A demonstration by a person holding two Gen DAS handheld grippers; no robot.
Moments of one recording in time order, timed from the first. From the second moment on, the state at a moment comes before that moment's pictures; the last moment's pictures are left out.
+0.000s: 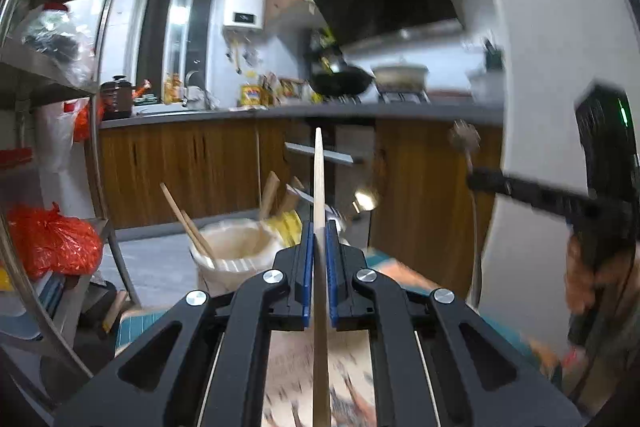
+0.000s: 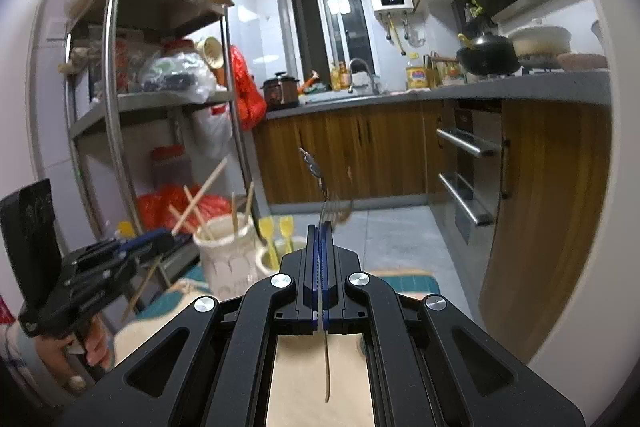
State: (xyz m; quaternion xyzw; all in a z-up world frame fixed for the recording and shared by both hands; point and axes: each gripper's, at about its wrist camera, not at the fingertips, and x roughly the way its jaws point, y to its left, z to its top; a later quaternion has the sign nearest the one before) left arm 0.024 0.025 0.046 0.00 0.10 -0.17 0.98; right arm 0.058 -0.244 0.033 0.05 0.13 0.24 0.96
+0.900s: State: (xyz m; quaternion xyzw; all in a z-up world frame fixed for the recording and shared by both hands) left arm 0.138 0.060 0.054 -0.11 0.05 -0.15 0.98; right arm 0.167 -0.168 0.050 0.09 0.07 0.28 0.95
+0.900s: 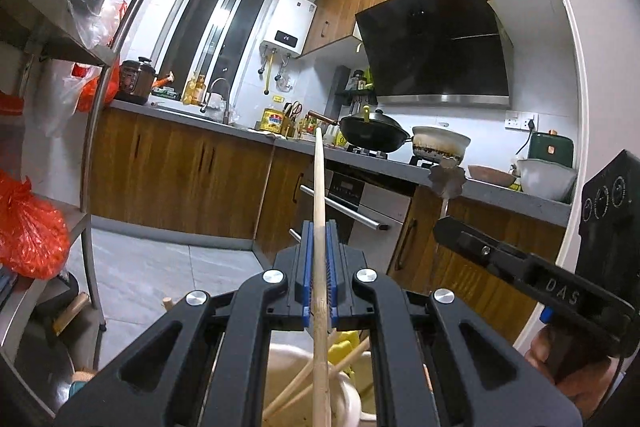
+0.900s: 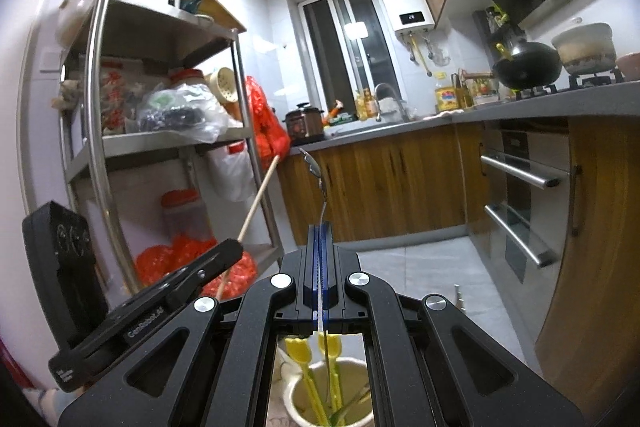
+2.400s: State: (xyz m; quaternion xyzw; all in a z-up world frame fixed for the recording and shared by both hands) left arm 0.093 0.051 0.041 -0.04 0.06 -0.15 0.99; right arm 0.138 -0.160 0.001 0.01 0.16 0.28 0.94
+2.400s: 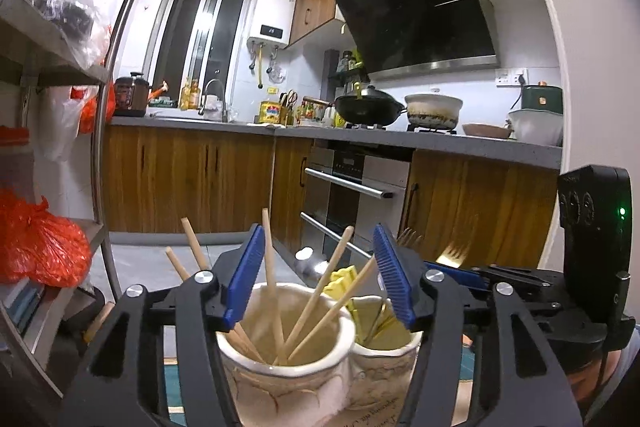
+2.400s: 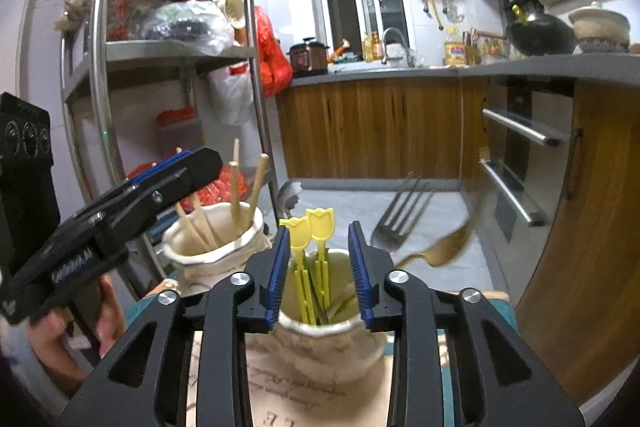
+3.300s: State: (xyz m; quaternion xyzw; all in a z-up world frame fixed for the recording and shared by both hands) left arm 0.023 0.042 -0.011 0.04 0.17 -0.06 0.98; right arm 0.075 -0.188 -0.025 -0.03 0.13 0.25 0.96
